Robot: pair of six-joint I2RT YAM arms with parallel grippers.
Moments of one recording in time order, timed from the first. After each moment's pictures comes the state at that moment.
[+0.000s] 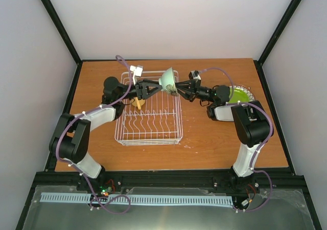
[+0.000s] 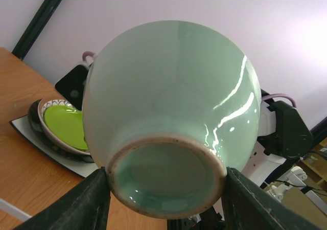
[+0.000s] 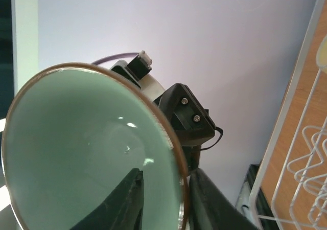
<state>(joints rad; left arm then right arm) -0.33 1.61 0.87 1.04 1.09 -0.97 0.31 1.86 0.86 1.50 -1.11 1.85</state>
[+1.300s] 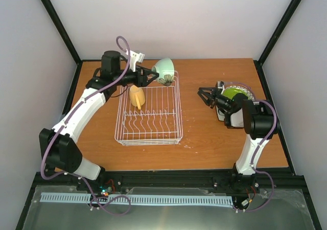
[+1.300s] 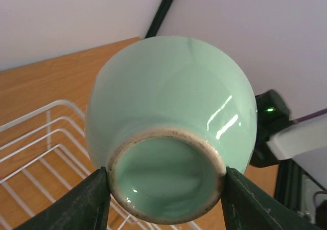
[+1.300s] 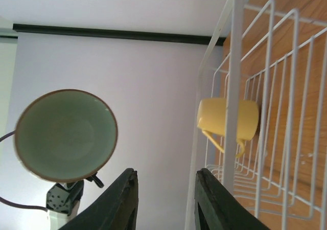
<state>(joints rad) -0.33 1.46 1.33 -0.24 0.75 -0.21 0.02 1.96 0.67 1.50 -1.10 1.67</state>
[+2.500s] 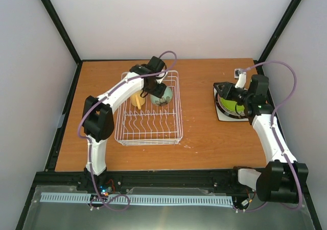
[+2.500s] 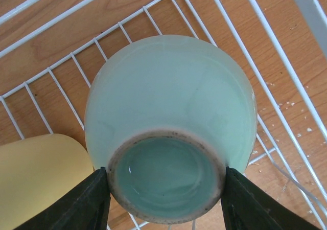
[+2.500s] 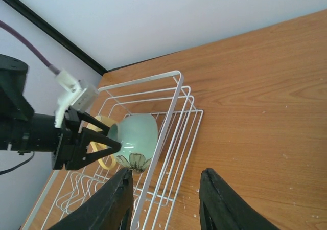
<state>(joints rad) -0.56 2.02 1.84 -0.96 -0.02 -0.07 -0.06 1.19 0.91 -0.17 -0.72 0.36</state>
